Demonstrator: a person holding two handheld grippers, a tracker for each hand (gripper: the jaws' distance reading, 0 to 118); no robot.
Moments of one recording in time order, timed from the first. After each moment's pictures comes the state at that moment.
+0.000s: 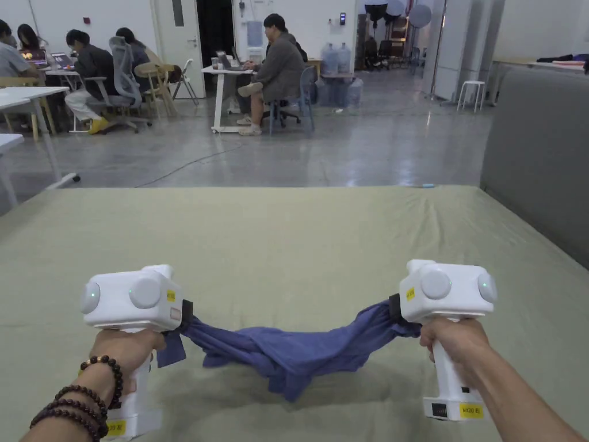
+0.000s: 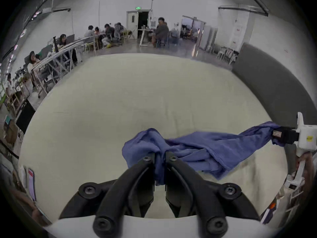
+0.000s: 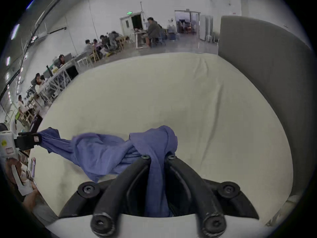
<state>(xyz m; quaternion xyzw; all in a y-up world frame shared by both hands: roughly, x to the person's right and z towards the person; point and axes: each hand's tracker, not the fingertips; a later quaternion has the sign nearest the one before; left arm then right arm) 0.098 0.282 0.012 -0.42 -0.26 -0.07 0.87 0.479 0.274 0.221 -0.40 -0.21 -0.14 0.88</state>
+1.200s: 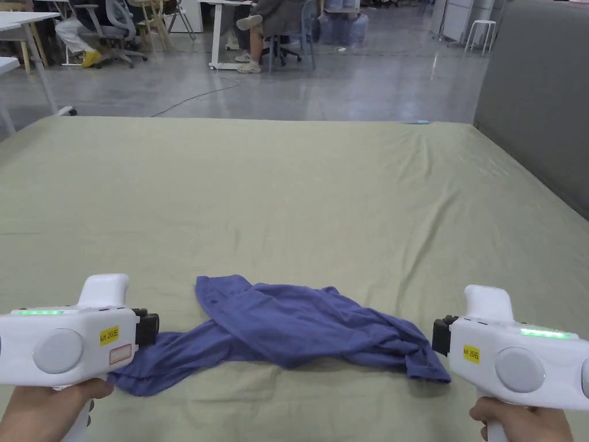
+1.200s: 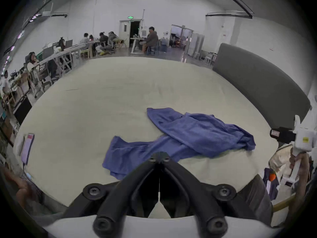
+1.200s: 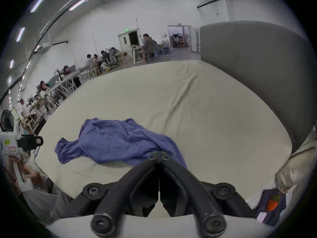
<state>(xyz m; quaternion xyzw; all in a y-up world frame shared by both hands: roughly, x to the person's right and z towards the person) -0.033 0.271 0.236 -0.37 -0.32 -0.05 0.87 0.356 0.253 0.484 -0.32 -0.23 -0.15 0.90</state>
